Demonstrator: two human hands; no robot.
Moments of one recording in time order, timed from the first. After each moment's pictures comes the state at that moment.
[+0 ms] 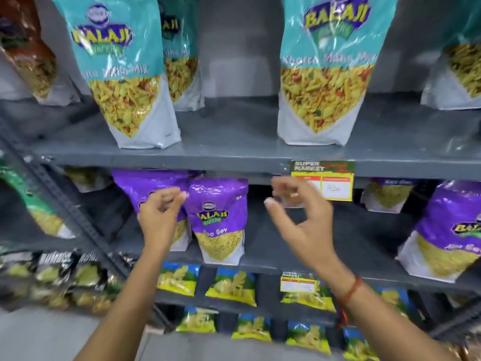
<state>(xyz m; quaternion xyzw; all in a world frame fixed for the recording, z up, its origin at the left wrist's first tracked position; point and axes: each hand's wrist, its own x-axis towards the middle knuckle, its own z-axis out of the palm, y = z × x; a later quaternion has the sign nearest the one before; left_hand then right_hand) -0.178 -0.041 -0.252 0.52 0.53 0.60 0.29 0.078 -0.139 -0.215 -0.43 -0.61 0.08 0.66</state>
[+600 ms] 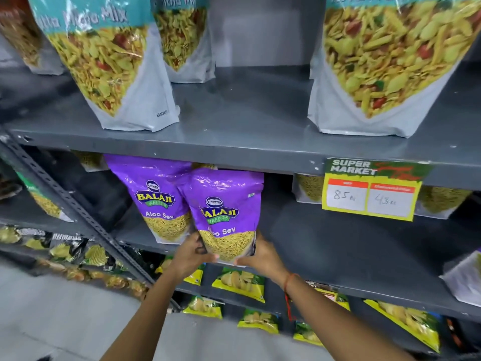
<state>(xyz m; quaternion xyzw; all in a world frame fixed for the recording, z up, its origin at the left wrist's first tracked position) -0.190 -0.007 -0.411 0.57 0.60 0.29 0.49 0.036 -0.021 -0.428 -0.58 -0.61 0.44 0.31</state>
